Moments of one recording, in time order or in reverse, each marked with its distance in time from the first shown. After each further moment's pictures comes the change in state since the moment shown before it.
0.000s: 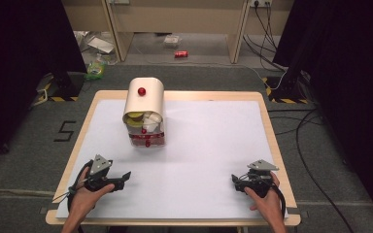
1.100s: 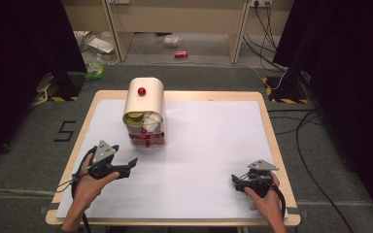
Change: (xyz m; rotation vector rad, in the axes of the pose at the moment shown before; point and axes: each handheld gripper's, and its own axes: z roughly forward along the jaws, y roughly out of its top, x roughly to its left) left arm -0.012 0.056 -0.008 -0.109 -0.022 0.055; right arm 0.000 0.000 0.000 0.001 0.000 0.000
